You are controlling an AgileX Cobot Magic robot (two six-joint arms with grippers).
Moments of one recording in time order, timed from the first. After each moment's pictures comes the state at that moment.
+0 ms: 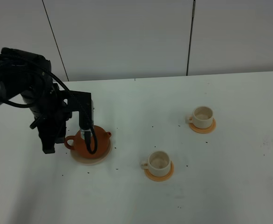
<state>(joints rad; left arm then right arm) -0.26 1.98 -1.48 0.18 0.88 1.17 0.09 -0.01 -0.49 0.09 1.07 0.08</state>
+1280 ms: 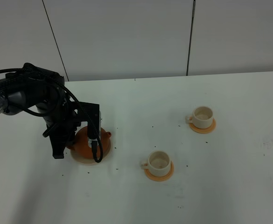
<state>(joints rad) -0.26 2.10 -1.48 0.19 0.76 1.20 0.09 -0.01 -0.49 0.09 1.07 0.08</state>
